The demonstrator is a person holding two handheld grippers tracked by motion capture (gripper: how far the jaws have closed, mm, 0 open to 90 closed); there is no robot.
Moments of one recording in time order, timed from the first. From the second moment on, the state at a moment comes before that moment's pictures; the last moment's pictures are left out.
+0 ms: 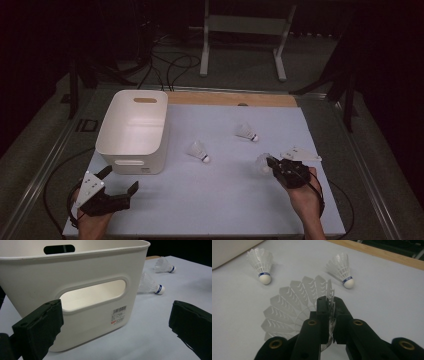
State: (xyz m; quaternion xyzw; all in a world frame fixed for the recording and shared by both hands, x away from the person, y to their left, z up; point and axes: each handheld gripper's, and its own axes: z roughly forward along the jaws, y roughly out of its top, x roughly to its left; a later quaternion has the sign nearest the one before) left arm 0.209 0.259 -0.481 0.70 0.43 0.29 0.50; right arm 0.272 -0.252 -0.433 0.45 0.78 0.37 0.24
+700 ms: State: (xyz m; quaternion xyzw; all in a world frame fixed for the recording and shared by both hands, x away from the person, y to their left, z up) left arm 0.209 0.258 -0.482 0.70 0.42 0.29 0.49; right arm 0.287 -0.233 -0.419 0.44 0.78 0.39 0.24
